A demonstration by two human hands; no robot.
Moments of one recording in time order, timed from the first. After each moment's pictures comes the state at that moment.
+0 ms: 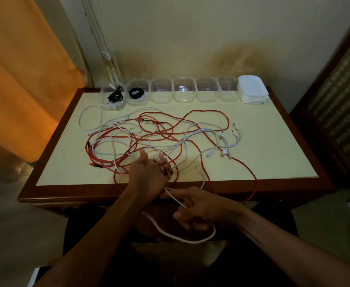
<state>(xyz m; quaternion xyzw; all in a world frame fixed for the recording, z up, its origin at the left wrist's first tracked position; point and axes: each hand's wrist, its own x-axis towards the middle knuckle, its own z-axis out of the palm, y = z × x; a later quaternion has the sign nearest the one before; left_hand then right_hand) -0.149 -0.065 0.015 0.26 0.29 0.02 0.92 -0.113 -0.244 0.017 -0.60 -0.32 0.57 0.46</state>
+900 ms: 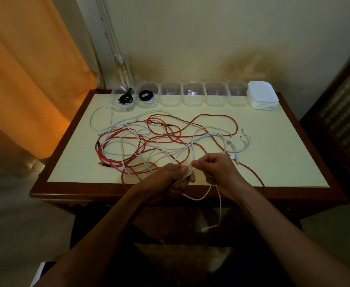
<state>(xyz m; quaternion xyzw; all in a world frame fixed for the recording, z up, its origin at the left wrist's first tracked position) -0.155 -0.060 0.028 0.63 0.06 -0.22 0.74 -0.066 -0.227 0.023 -0.69 -0.12 0.31 0.65</state>
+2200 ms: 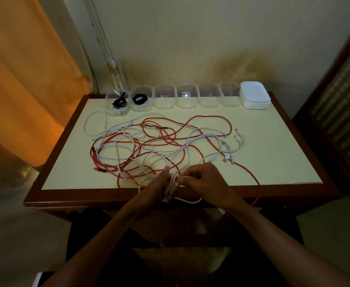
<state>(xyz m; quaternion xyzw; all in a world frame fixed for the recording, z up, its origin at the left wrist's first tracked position) -0.160 -0.054 -0.014 0.69 0.20 -0.16 0.68 -0.090 -0.221 0.015 -0.80 -0.33 0.16 0.48</state>
